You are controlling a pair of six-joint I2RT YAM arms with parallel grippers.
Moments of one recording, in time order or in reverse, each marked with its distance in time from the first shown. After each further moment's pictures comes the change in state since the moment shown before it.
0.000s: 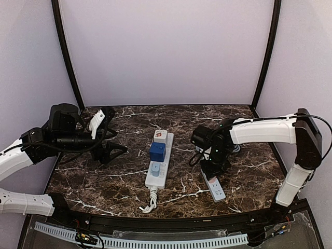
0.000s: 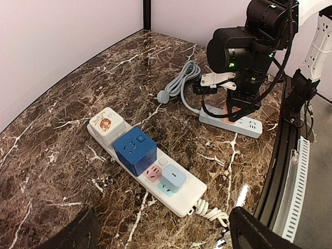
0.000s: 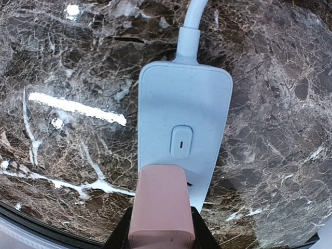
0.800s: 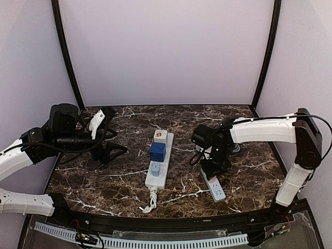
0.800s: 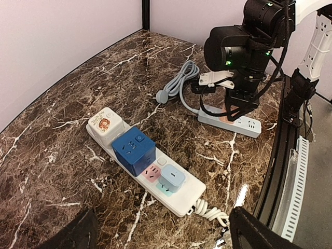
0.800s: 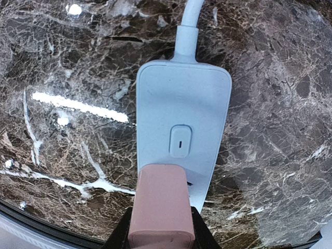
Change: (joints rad) left arm 0.000 0.000 0.000 -0.001 0.005 0.000; right arm -0.012 -0.013 0.013 -0.005 -0.019 0.004
